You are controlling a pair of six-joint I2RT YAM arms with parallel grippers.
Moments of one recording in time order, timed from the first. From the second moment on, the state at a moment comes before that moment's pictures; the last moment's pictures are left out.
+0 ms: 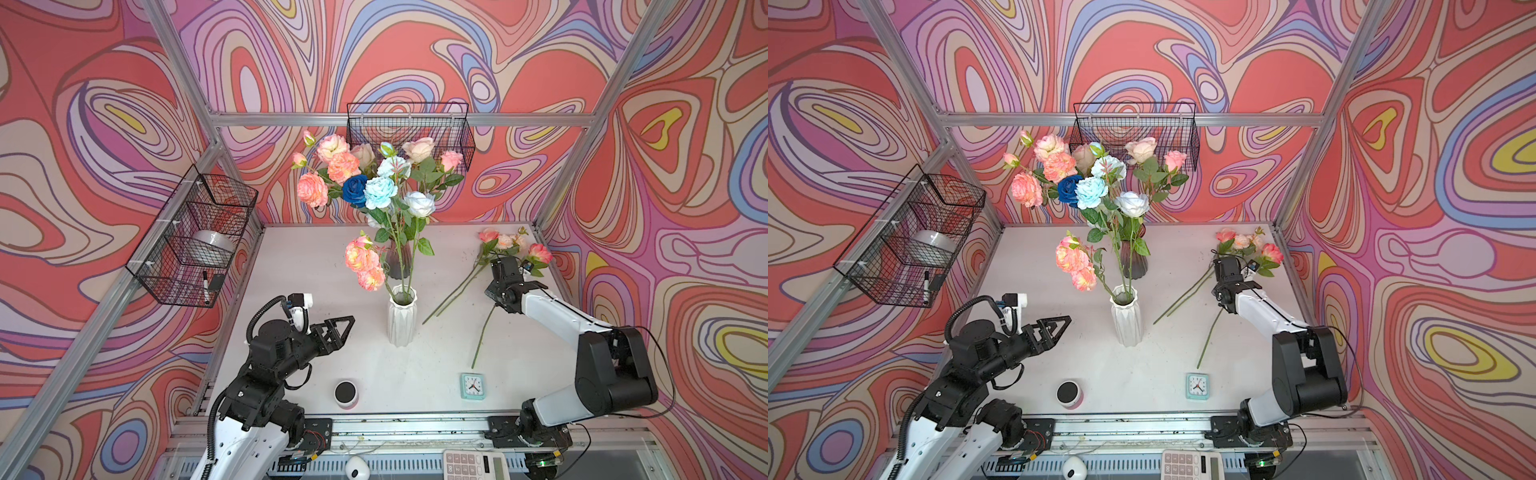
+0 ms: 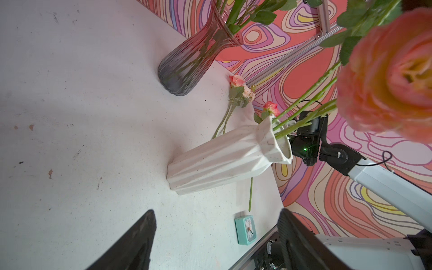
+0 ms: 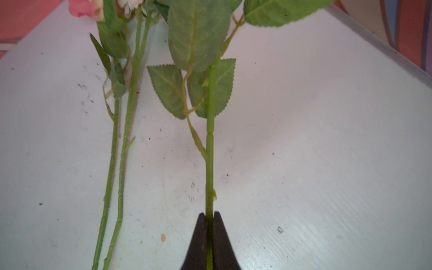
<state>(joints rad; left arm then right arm) -0.33 0.43 0.58 -0.51 0.36 -0.79 0.15 1.46 0.91 -0.43 0.39 0.79</state>
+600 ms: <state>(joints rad) -0.33 0.37 0.78 -0.57 0.39 -0.70 0.15 0.81 0.80 -0.18 0.10 0.65</state>
